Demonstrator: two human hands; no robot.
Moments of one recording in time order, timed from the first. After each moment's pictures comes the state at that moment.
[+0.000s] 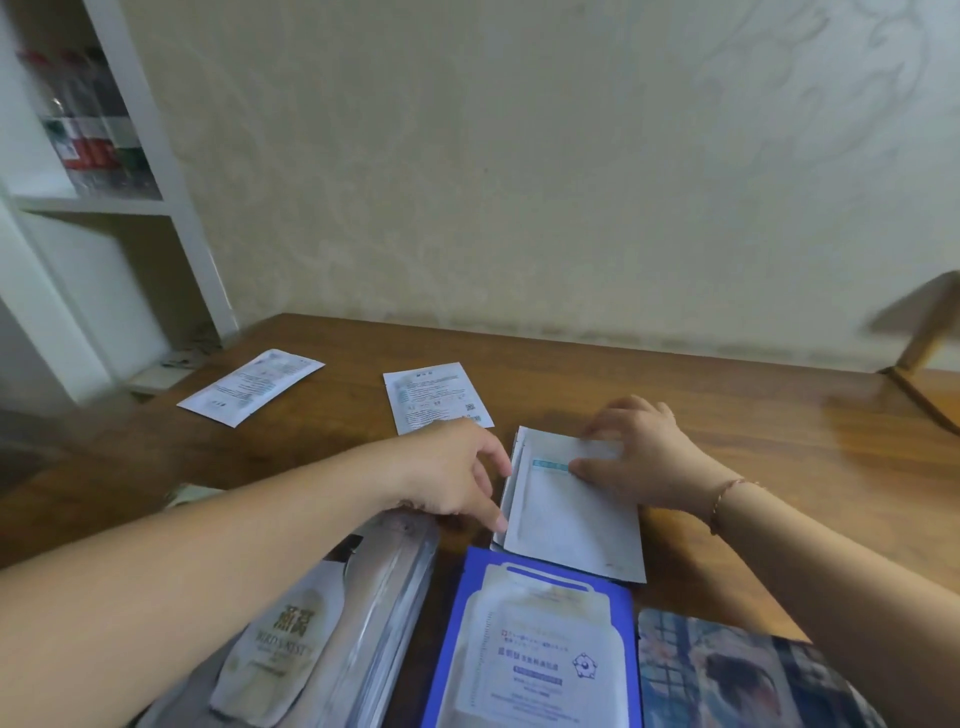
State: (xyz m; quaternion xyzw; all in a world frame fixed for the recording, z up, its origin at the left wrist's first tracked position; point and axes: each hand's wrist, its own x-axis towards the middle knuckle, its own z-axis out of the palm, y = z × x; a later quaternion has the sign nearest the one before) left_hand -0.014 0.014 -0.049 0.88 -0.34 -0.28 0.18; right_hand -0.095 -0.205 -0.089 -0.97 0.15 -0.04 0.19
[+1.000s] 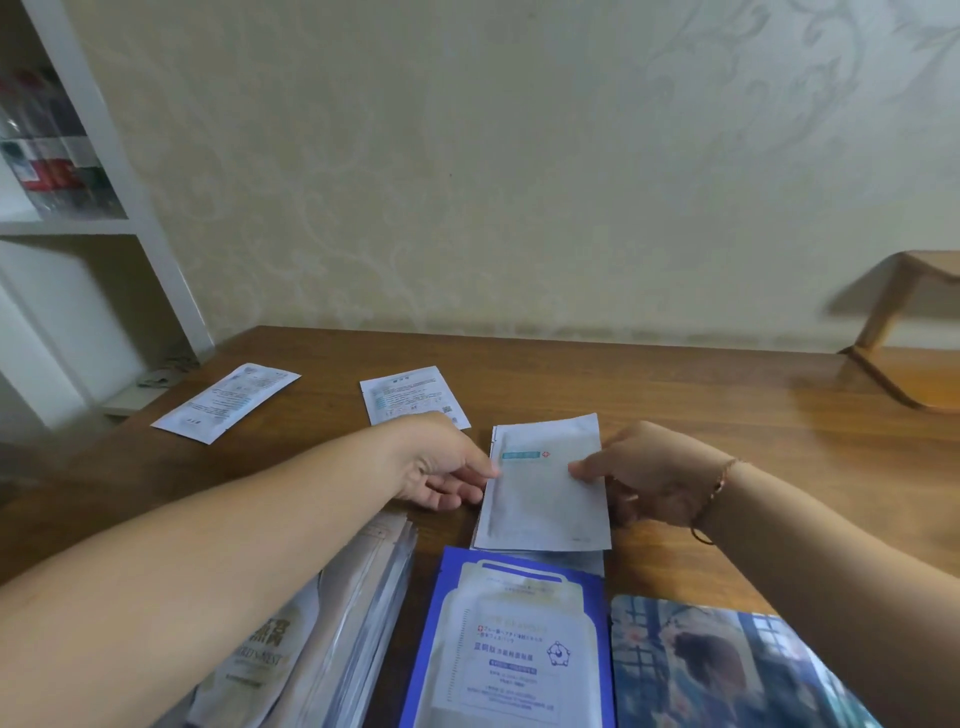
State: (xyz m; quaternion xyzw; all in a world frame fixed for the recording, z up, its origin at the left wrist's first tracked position) left_hand -0.003 -0.017 -0.060 0.82 -0.09 -0.42 0.39; right_hand -0.121 -0.196 -0.075 -0.73 0.34 0.08 0.59
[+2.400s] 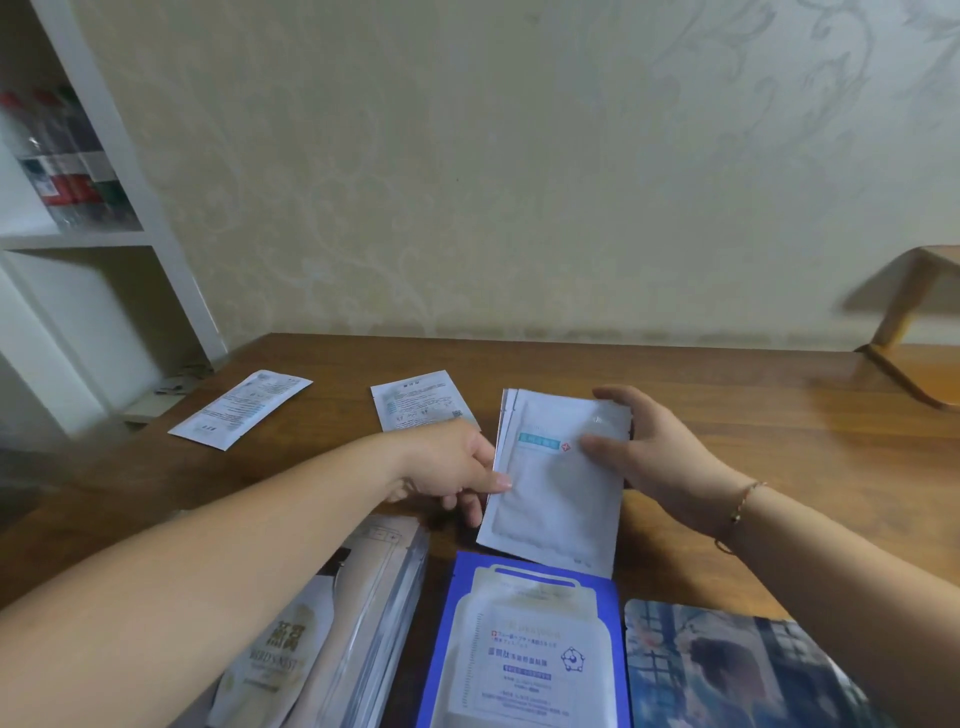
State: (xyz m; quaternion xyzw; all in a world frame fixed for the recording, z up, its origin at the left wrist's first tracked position) left_hand 0.003 -0.005 -0.062 0.83 -0.34 -0.37 0.26; right_hand -0.117 -0.200 -0.094 -0.78 0.19 -0.15 0.57
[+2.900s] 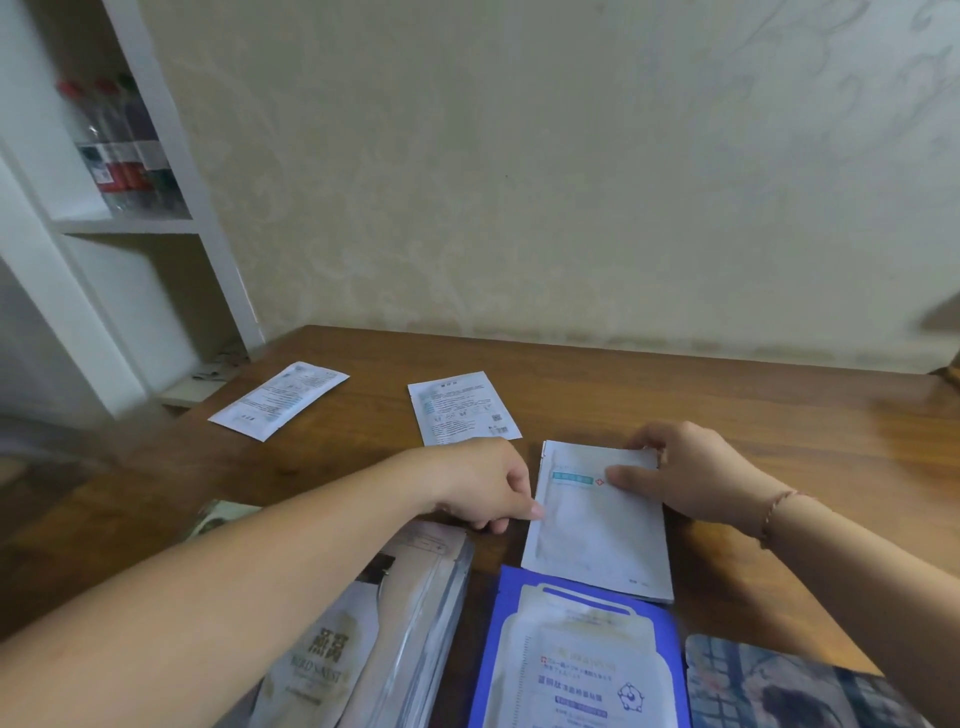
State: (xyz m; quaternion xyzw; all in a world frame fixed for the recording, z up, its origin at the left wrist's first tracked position) left_hand 0.005 0.004 -0.062 0.88 -0.36 -0.29 0.13; right_hand -0.101 -0.201 -0.080 -0.95 0.20 -0.02 0.25
